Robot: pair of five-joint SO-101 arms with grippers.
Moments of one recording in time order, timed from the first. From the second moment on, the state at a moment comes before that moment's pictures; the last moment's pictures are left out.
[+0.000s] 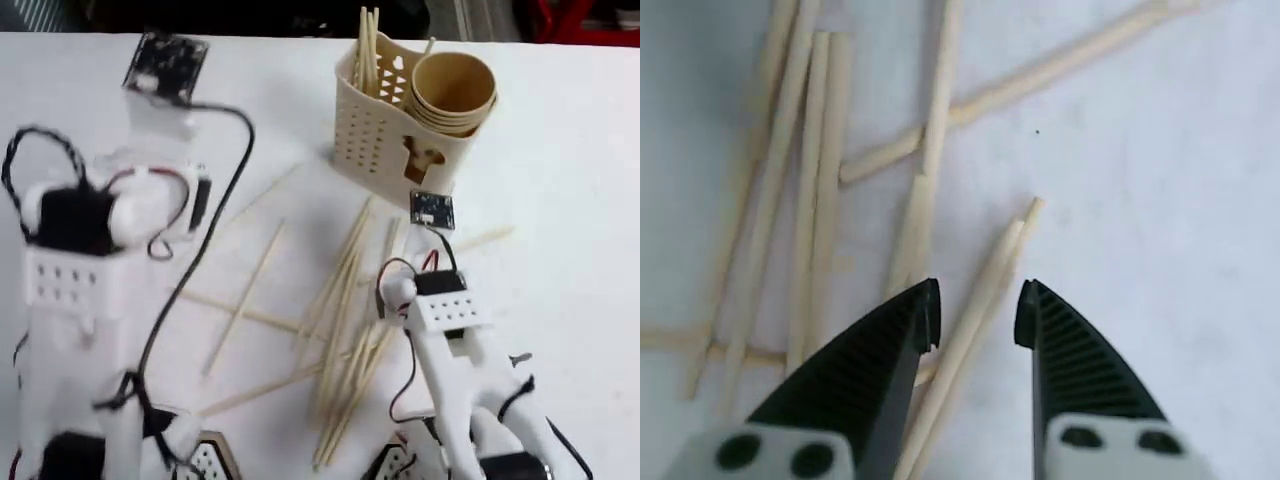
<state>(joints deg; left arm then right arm) 3.7 -25.8 -3.6 92.7 -5.8 -13.3 -28.8 59.4 54.7 -15.5</state>
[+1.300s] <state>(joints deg) -10.2 -74.7 79.9 59.7 -14.8 -10.0 -27.5 34.1 72.7 -15.6</state>
